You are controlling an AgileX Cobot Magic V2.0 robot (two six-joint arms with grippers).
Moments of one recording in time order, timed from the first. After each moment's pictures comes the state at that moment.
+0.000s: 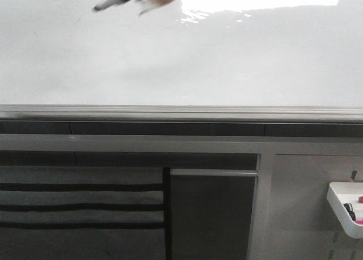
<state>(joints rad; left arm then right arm) -0.59 0.98 -1.06 -0.23 0.93 0.69 0.64 1.14 -1.12 0.37 0.74 -0.81</state>
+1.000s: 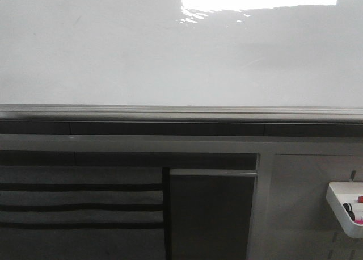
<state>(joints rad) -0.36 0.68 -0.82 -0.24 0.82 0.53 0.27 0.93 -1.00 0.36 0.86 -0.43</state>
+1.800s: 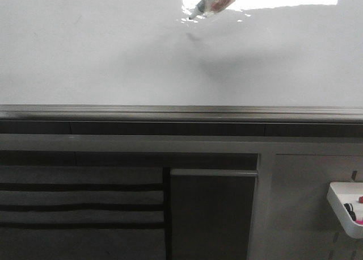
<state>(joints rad) -0.36 0.68 -0.82 -0.24 0.82 0.53 0.51 1.44 -1.36 0.07 0.75 -0.17</state>
